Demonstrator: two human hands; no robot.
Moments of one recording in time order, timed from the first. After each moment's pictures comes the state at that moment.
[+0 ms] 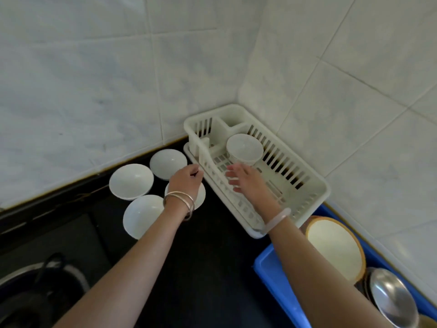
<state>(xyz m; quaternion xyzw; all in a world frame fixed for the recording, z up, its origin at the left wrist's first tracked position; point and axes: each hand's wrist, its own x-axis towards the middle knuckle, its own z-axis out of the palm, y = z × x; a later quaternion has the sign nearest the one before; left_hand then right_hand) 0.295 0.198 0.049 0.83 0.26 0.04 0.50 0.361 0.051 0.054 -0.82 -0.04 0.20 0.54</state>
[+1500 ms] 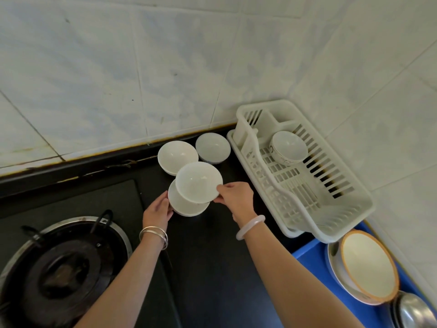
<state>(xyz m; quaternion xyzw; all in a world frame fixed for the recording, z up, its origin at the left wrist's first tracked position) 0.163 0.277 -0.063 0.42 0.52 0.15 0.73 0.279 0.159 -0.003 -0.84 0.04 0.26 0.48</state>
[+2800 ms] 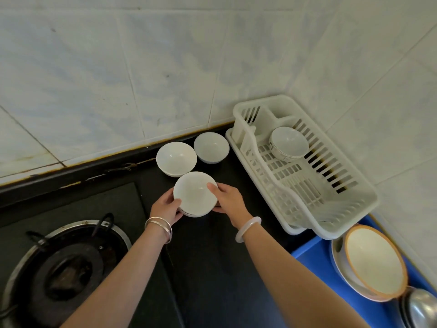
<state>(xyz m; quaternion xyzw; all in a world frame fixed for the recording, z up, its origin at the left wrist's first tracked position) 0.180 0.275 -0.035 0.45 0.50 0.08 0.74 0.281 0.154 -0.030 -0.79 -0.03 0.35 0.51</state>
